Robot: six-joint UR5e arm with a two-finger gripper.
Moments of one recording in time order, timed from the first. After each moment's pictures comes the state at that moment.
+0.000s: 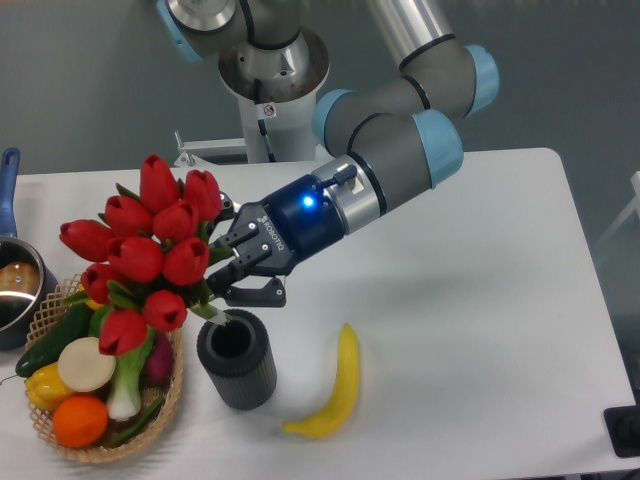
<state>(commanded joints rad) 2.52 -1.96 -1.62 -0.68 0.04 0.97</state>
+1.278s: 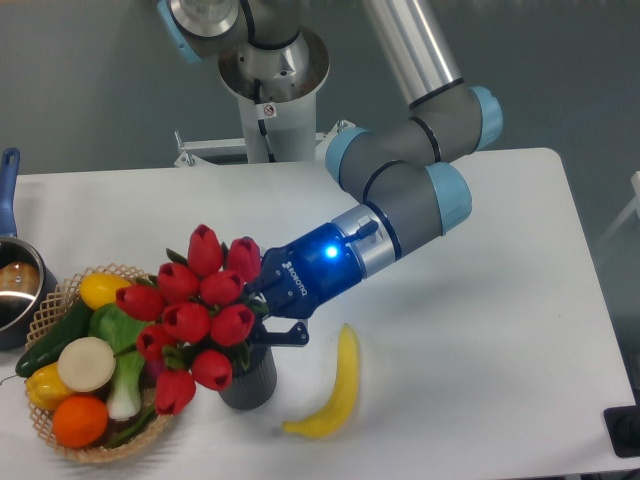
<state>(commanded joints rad) 2.53 -2.06 -1.62 -0.68 0.04 0.98</state>
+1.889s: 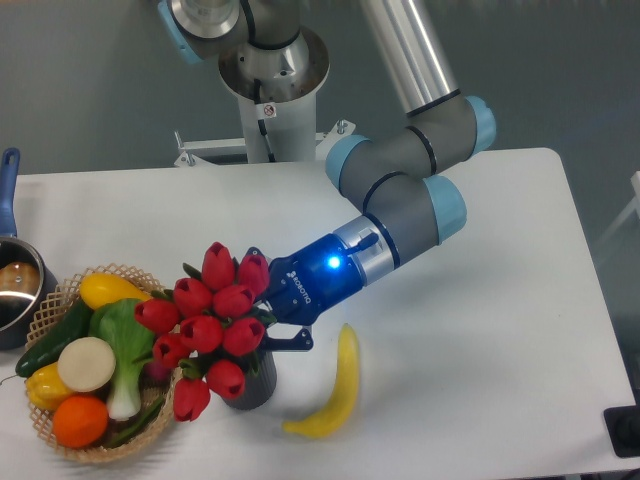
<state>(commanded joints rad) 2.54 -2.06 -1.72 -0.68 0.04 1.09</state>
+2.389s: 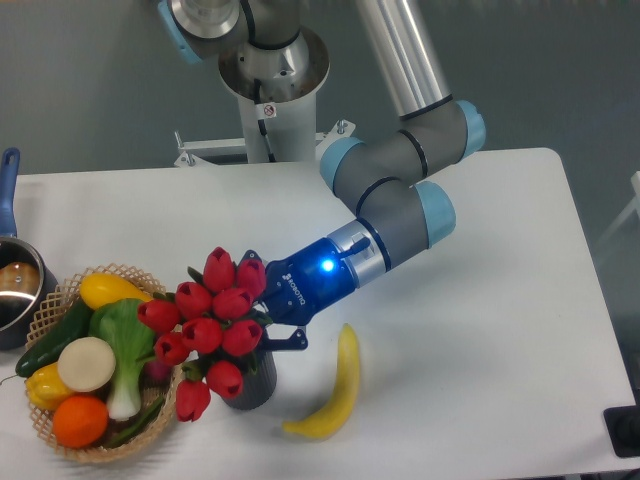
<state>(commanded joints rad) 2.53 -2.07 -1.74 -0.68 0.04 1.11</state>
